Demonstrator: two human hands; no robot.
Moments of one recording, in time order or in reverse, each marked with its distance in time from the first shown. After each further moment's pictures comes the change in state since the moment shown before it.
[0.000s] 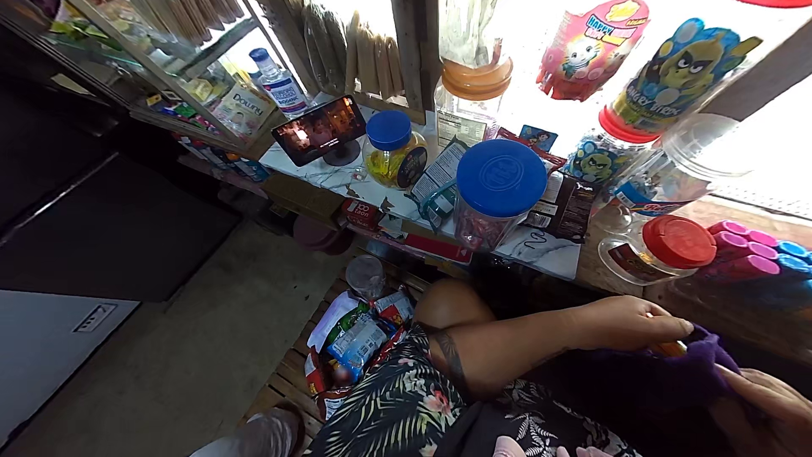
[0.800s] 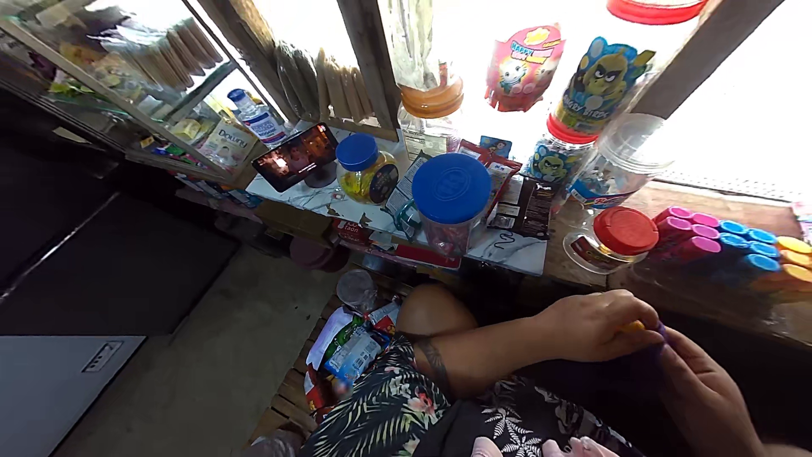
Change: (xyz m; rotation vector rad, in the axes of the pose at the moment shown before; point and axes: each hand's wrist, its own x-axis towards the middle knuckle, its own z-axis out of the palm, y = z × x) left_hand 0.013 -0.034 0.021 0.566 0.204 0.742; right_hand -0.013 -0.018 0.008 0.829 0.122 0.962
